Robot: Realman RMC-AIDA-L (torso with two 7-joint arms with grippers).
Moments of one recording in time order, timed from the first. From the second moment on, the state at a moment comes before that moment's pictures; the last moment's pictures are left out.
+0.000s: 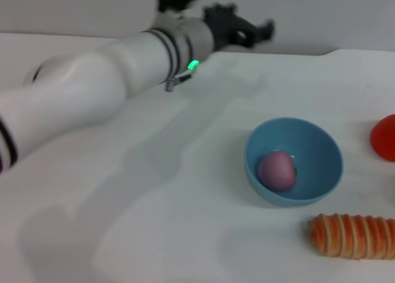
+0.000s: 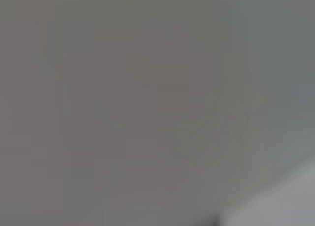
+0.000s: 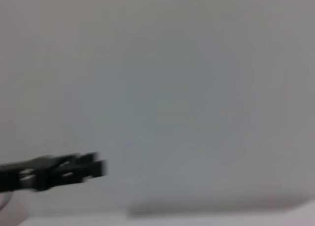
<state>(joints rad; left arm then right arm) -0.66 -2.06 1.99 0.92 2.00 0.08 -2.56 0.34 2.07 -0.33 -0.60 -1.85 -1.43 1.37</state>
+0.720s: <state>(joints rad) -0.48 -2.08 2.55 0.67 1.99 -0.91 -2.79 0.29 2.08 -0.20 0.05 -1.01 -1.43 0.24</state>
